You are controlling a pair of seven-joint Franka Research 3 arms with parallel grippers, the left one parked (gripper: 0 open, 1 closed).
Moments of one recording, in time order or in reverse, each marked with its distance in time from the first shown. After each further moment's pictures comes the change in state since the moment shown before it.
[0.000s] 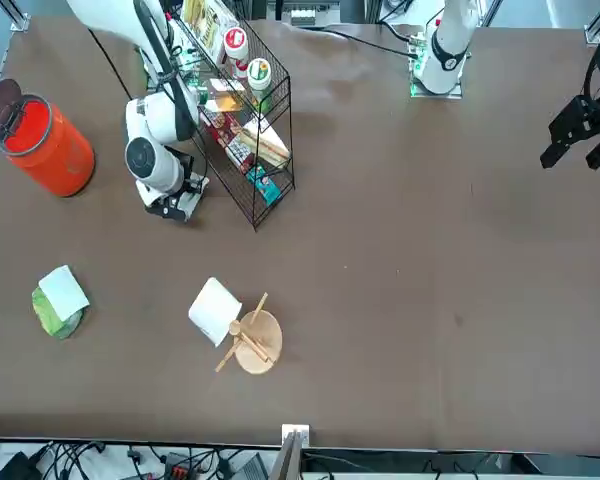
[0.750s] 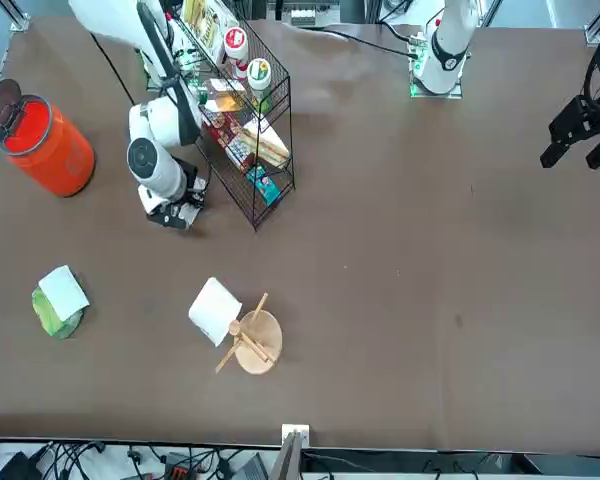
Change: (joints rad) arm 0.009 0.041 0.007 0.063 0.000 0.068 0.048
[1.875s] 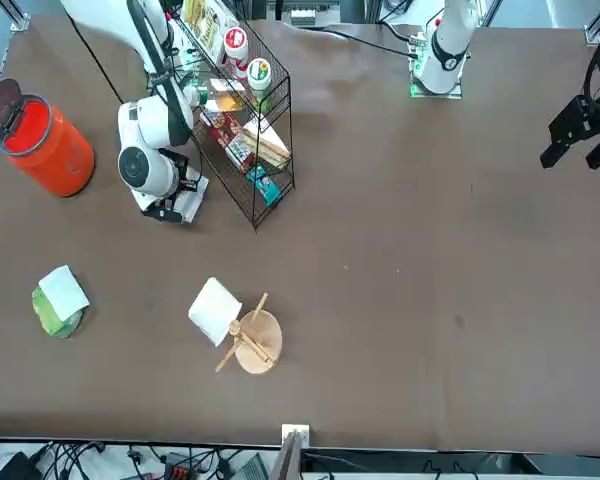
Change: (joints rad) arm -0.029 -0.065 -0.028 -0.001 -0.002 -0.258 -0.099
